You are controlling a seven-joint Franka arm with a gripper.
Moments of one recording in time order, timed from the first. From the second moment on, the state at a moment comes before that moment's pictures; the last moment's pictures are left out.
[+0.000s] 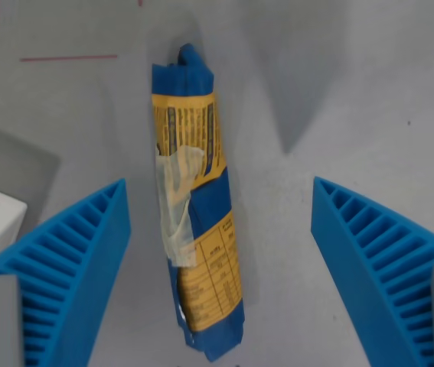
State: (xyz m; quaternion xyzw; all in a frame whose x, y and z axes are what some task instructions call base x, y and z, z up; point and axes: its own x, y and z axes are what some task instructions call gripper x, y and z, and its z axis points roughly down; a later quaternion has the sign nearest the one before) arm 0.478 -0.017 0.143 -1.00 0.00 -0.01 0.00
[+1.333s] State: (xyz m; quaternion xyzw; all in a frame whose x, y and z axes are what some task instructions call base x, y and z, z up) arm 0.480 -0.018 0.113 -1.00 0.00 -0.02 0.00
